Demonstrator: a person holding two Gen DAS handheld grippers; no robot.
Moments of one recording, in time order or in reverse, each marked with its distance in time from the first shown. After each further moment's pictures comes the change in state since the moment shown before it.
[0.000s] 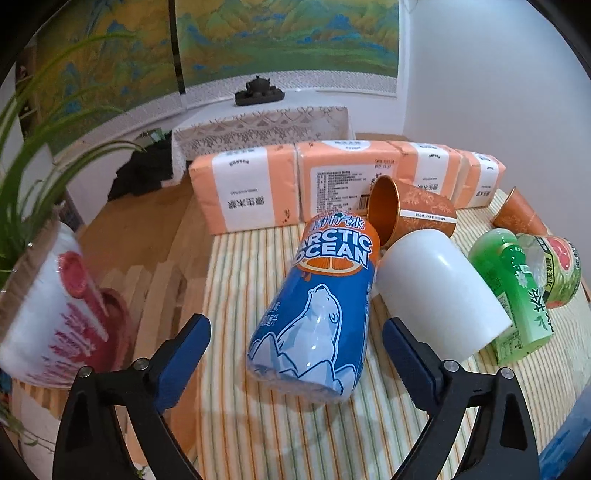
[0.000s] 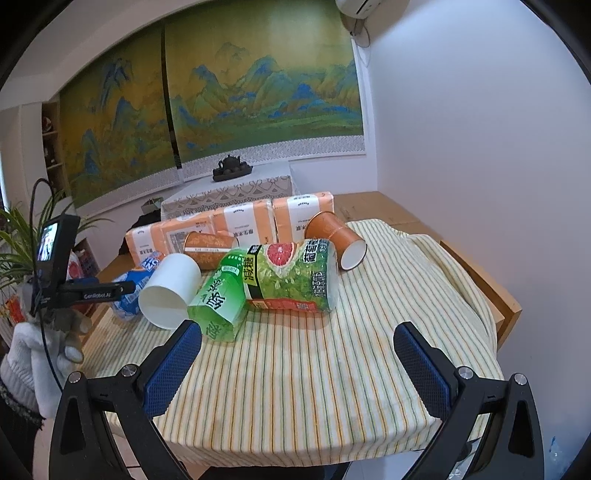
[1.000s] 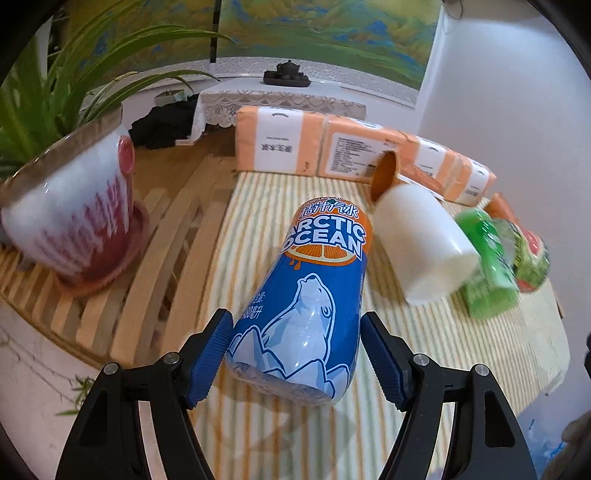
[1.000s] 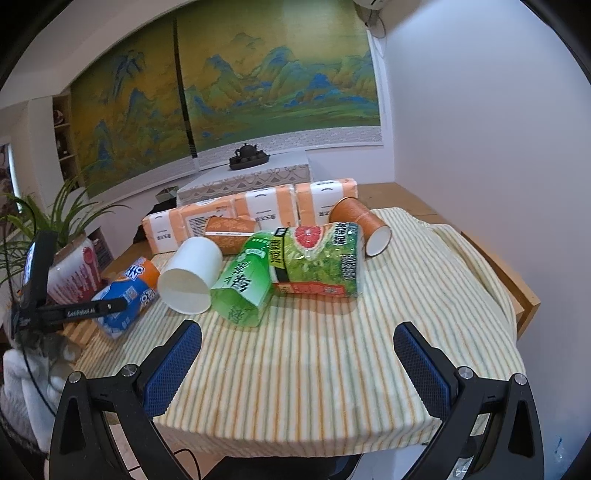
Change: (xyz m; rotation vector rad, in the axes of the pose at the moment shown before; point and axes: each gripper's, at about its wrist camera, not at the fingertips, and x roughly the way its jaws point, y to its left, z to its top) left arm -0.057 0.015 -0.074 -0.192 0.027 -0.046; right arm 0.004 0.017 -0.009 -0.016 0.036 0.067
